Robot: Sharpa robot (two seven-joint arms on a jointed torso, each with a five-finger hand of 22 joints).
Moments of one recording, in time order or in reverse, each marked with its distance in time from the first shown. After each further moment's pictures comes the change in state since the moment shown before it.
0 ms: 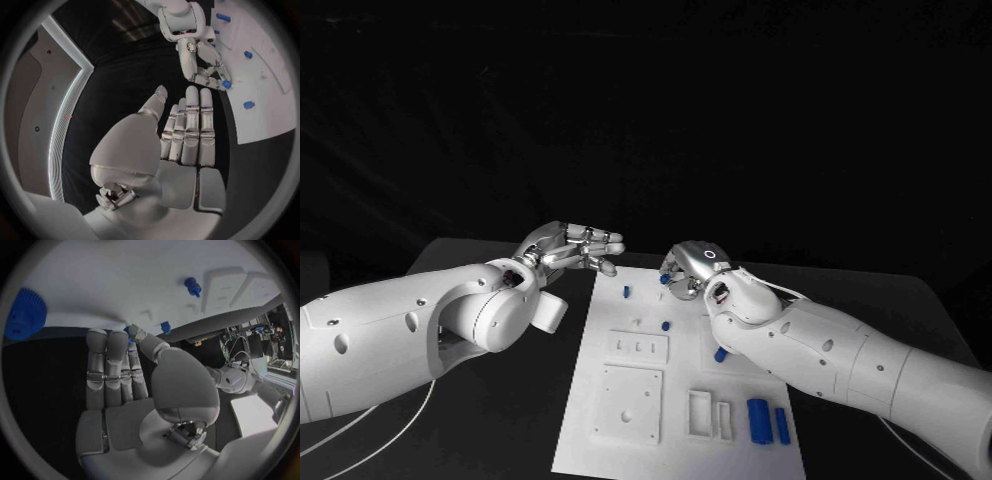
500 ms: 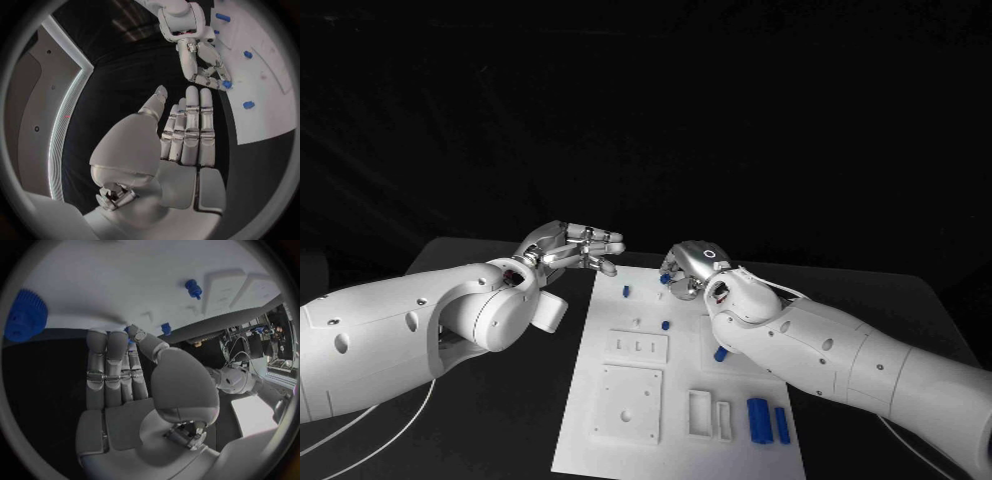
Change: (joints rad) left arm 0.000 0.000 0.000 -0.001 -0.001 0.000 0.000; left_hand 0.000 0.000 0.000 0.000 0.000 0.000 0.000 0.000 0.000 0.000 0.000 0.000 0.000 0.000 0.000 0.000 0.000 0.000 0.000 0.000 0.000 0.000; right arm 0.002 0.002 0.000 -0.004 0.000 0.012 0.001; right_hand 0.004 0.004 -0.001 -0.001 0.004 0.001 0.004 0.001 -0.001 -0.003 0.000 -0.001 -0.001 0.000 0.000 0.000 -0.001 -0.001 0.001 -0.001 -0.012 0.008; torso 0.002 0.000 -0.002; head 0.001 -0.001
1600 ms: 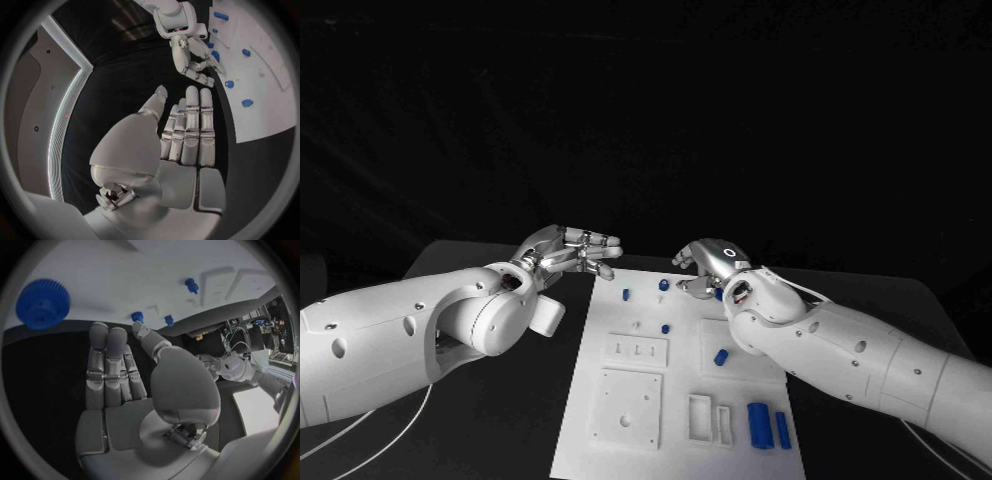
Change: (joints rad) left arm 0.000 -0.009 0.000 -0.002 -0.001 0.000 -0.001; left_hand 0.000 0.000 0.000 0.000 0.000 -0.007 0.000 0.000 0.000 0.000 0.000 0.000 0.000 0.000 0.000 0.000 0.000 0.000 0.000 0.000 0.000 -0.005; right arm -0.004 -0.113 0.036 0.105 0.068 -0.028 0.024; right_hand 0.015 -0.075 -0.134 0.031 0.040 -0.211 0.048 0.005 -0.015 -0.198 0.064 0.002 -0.002 0.000 0.046 -0.014 -0.033 0.057 0.018 0.056 -0.172 -0.051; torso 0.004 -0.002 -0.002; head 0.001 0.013
